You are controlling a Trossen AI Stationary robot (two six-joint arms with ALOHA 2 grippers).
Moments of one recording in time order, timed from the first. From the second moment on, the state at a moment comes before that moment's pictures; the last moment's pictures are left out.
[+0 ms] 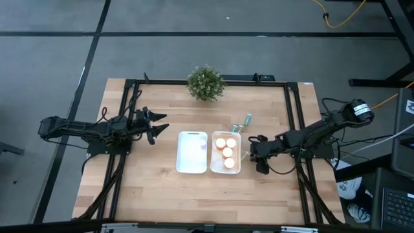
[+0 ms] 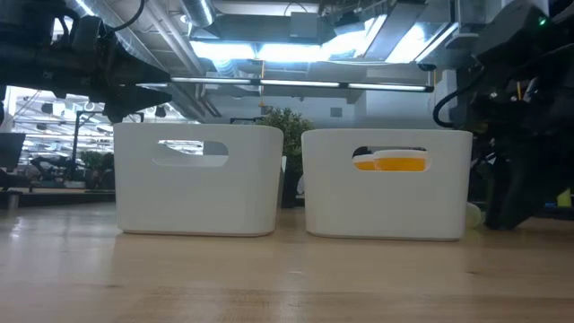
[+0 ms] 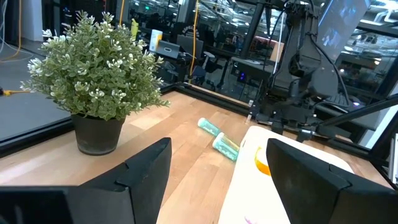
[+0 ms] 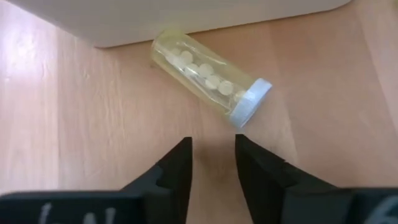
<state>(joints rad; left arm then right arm) 0.03 0.33 0.01 0.32 -0.33 -0.29 0.30 1.27 0.34 -0.12 0.04 0.47</state>
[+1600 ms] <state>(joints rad) 0.03 0.33 0.01 0.32 -0.33 -0.29 0.17 1.17 0.34 -0.05 0.05 -0.14</state>
